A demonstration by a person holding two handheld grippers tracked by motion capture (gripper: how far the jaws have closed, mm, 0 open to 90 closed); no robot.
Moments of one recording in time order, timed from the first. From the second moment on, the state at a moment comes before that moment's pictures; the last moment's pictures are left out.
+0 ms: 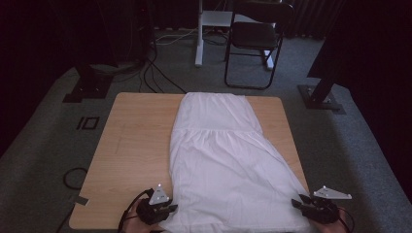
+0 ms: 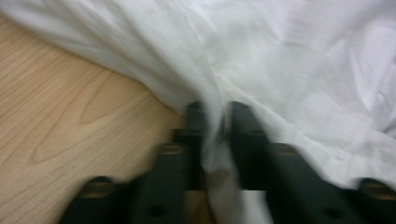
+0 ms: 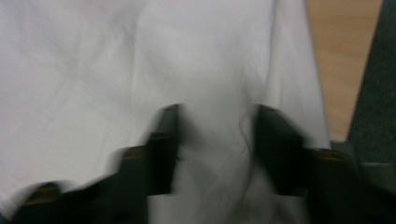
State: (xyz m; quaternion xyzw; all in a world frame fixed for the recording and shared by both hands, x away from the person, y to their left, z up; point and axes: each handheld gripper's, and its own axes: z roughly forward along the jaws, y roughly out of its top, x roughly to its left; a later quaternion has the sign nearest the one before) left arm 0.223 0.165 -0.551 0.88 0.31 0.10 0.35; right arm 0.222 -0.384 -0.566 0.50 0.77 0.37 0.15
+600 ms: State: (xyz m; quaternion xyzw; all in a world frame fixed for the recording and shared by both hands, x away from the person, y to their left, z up) left arm 0.197 0.178 -0.510 0.85 0.29 0.11 0.43; right arm 0.210 -0.412 -0.548 0.53 0.75 0.35 0.17
